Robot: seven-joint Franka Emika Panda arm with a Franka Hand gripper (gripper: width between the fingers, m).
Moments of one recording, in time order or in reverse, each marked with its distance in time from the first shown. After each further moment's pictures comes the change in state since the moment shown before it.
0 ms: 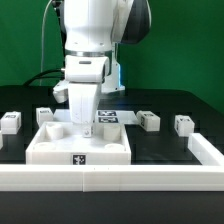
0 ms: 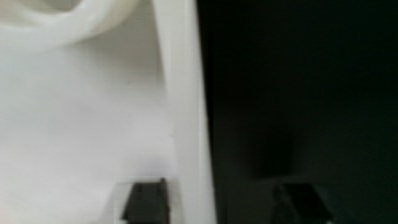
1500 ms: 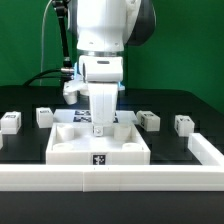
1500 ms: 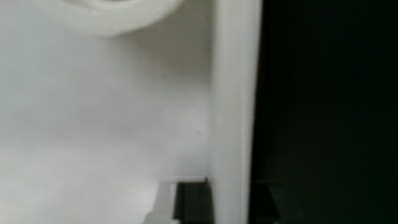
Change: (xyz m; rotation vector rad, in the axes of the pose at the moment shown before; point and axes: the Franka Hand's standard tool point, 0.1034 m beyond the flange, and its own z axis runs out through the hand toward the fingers) arm 0.019 0.005 0.000 -0.028 -0.017 -0.165
